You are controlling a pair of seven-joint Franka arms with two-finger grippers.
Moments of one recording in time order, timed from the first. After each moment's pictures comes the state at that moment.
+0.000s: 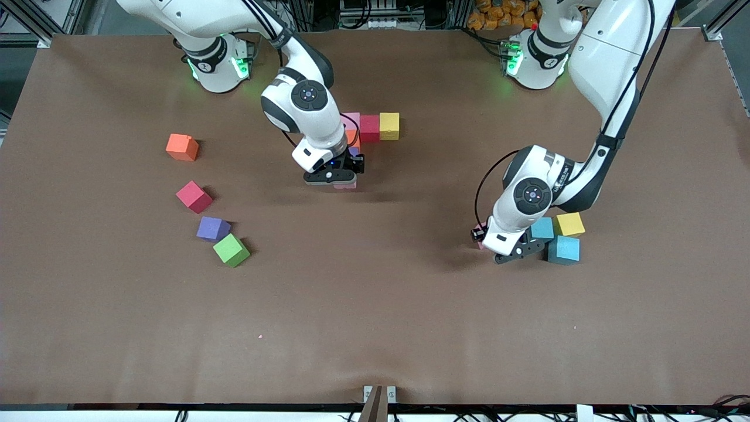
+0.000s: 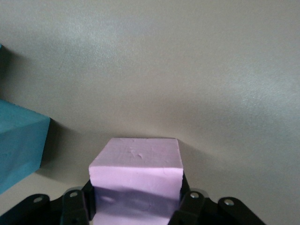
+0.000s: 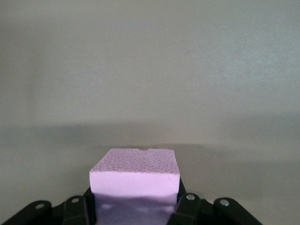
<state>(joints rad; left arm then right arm) -0.16 0.57 -0.23 -1.89 0.20 2.38 -0.82 0.27 0.41 0.51 -2.09 -0.28 2.55 1.01</state>
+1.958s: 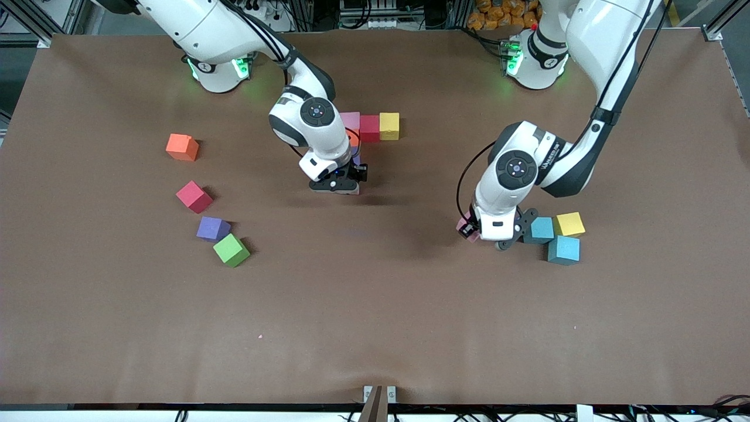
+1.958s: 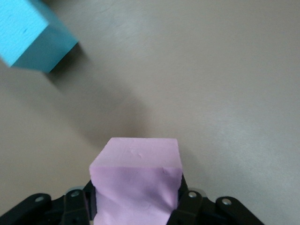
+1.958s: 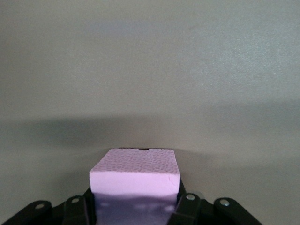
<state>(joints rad) -0.17 0.45 -0.33 -1.90 0.18 2.29 -1.44 0.29 0.54 0.50 -2.06 -0.40 2.59 1.11</state>
